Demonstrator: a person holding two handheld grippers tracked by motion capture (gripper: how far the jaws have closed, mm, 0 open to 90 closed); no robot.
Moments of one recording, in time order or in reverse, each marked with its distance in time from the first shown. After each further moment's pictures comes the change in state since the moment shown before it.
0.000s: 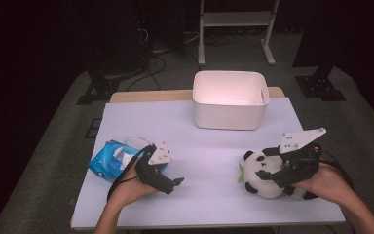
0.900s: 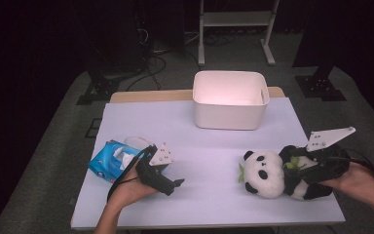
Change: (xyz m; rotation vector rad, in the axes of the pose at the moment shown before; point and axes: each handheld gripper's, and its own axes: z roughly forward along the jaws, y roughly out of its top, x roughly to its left) left arm -0.003 0.001 0.001 0.014 -0.005 0.010; right arm -0.031 -0.042 -0.037 0.099 -0.094 0.034
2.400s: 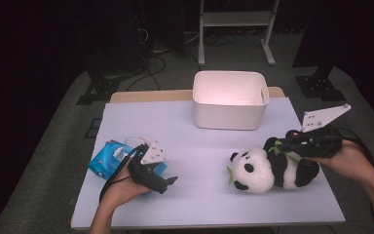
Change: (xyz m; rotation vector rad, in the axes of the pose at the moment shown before) left arm 0.009 -0.006 -0.019 -0.005 0.042 -0.020; right arm -0.019 0.048 -0.003 -0.086 0.075 -0.087
